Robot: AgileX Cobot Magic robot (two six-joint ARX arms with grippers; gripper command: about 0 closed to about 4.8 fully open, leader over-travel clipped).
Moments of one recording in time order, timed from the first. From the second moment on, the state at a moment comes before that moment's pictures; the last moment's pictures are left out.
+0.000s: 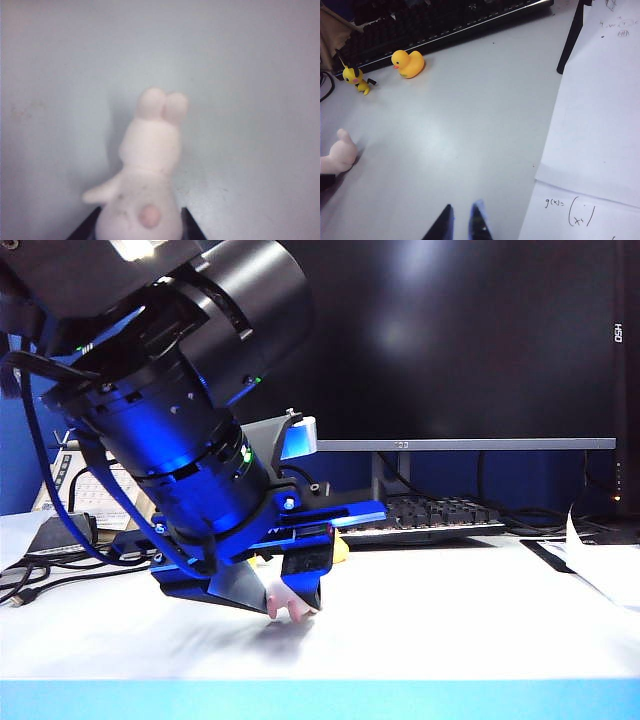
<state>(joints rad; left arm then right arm) -0.96 1.68 0.72 0.16 -0.36 -0.58 0.45 0.06 0.05 -0.30 0.11 0.39</state>
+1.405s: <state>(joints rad) -0.82 1.32 0.81 -0.07 -0.34 -0.31 0.45 0.06 0.05 -0.30 0.11 0.39</state>
